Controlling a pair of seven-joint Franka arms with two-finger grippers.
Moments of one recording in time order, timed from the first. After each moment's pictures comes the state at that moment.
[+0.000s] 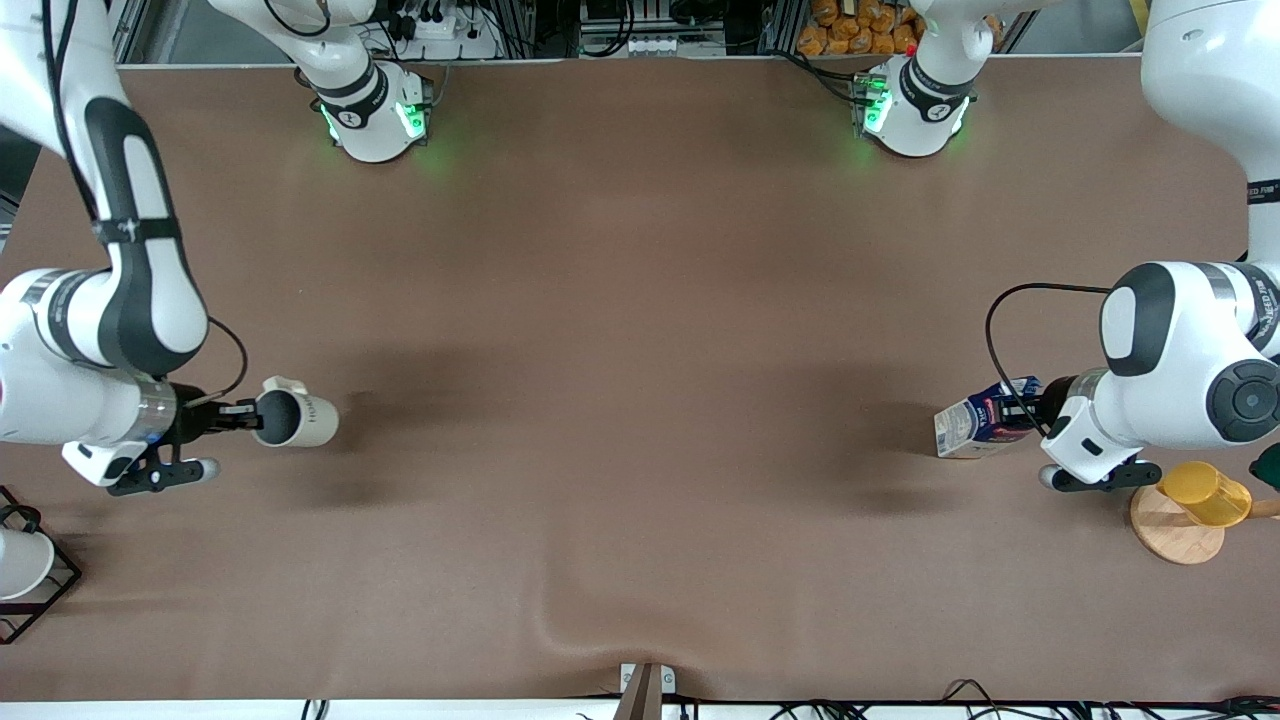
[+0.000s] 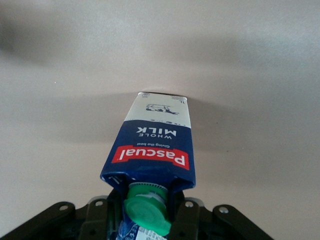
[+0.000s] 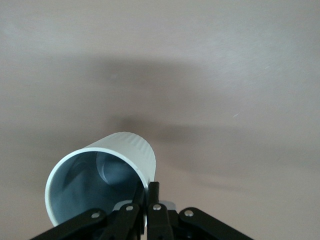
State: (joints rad) left arm 0.09 0.51 -0.14 -1.53 0.07 1.81 -0.14; right arm -0.06 0.47 0.01 -1.60 0.09 1.89 -0.20
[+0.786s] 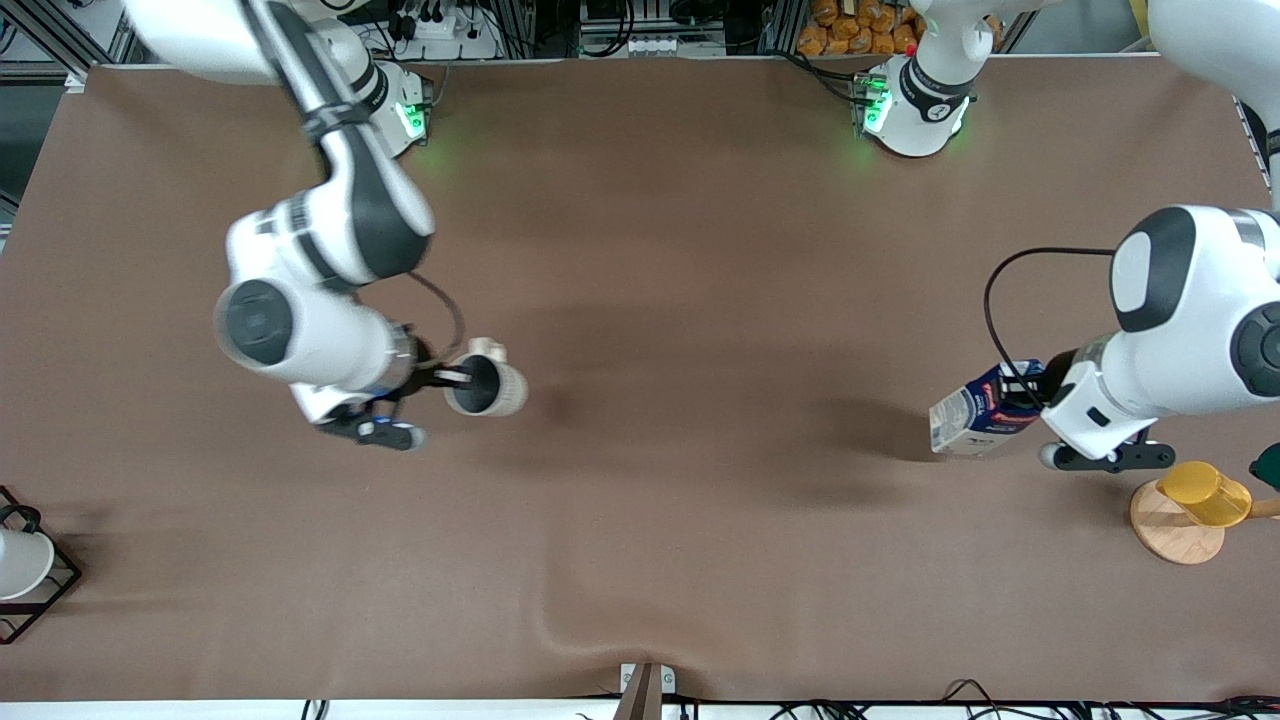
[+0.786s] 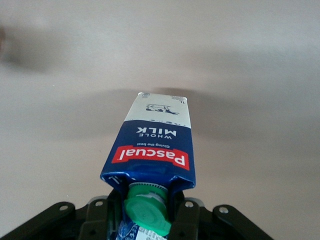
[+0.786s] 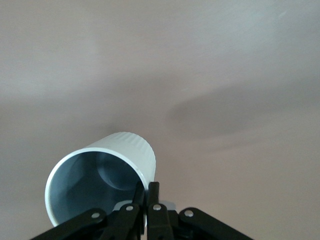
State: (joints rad) left arm 0.09 0.40 -0.22 -1.51 0.07 1.72 -0.14; right arm 0.39 0.45 0.02 -1.53 0.20 1.90 0.62
